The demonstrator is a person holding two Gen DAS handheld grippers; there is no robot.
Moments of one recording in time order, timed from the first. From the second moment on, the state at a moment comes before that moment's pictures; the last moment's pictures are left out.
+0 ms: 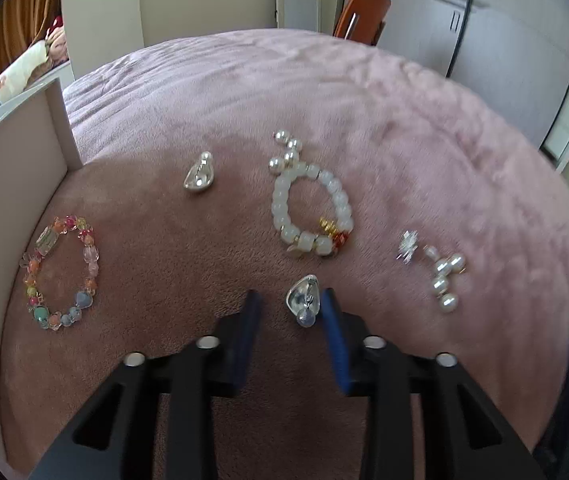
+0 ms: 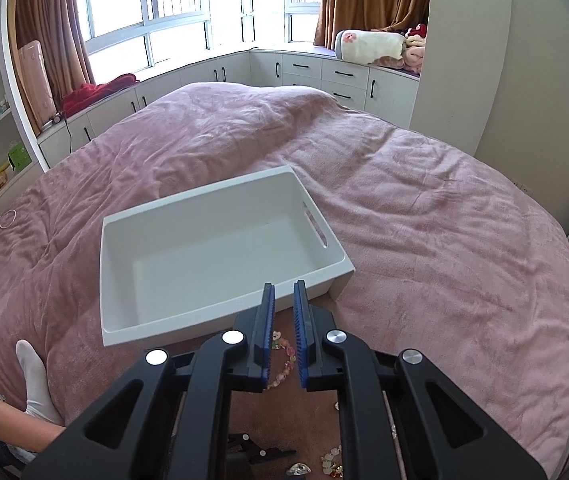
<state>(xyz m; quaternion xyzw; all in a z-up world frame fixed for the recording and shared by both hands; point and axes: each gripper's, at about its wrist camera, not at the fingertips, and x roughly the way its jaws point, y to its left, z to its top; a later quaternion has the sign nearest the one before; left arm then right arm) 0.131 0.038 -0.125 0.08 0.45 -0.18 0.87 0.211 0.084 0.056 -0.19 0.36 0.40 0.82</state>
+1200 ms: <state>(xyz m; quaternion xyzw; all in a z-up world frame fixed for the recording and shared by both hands) 0.103 0.041 -0.120 0.08 0.41 -0.19 0.89 0.250 0.093 -0.093 -0.21 0.47 0.37 0.77</state>
